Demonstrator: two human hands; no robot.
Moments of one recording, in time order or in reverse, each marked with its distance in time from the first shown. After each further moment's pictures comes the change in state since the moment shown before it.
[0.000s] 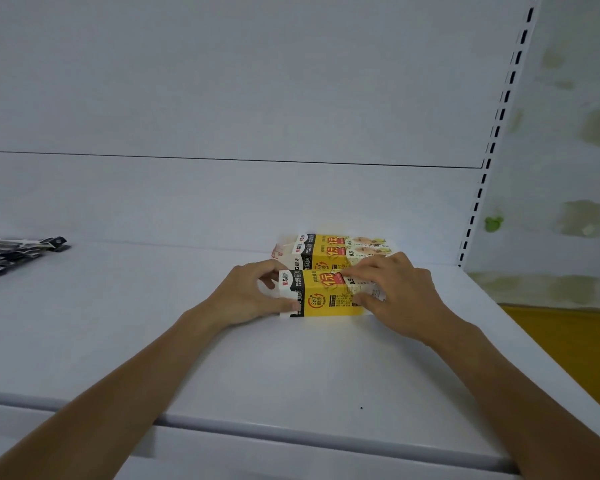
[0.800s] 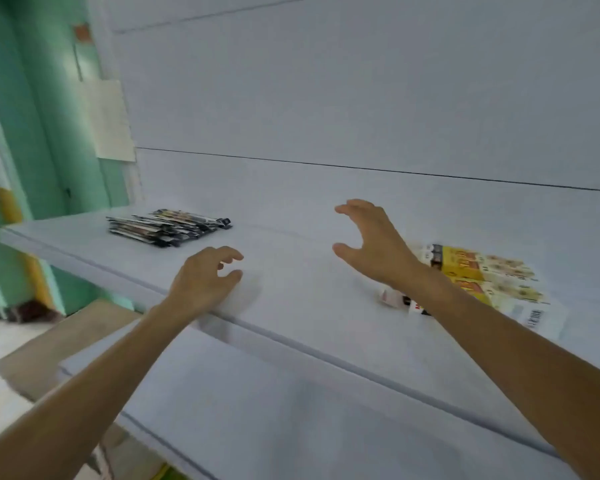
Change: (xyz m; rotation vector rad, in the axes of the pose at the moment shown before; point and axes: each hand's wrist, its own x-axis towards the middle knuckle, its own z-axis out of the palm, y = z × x) left_hand -0.160 -0.053 -0.145 0.392 0.518 -0.327; right_hand 0.063 -0.180 0.001 0.384 0.077 -0.348
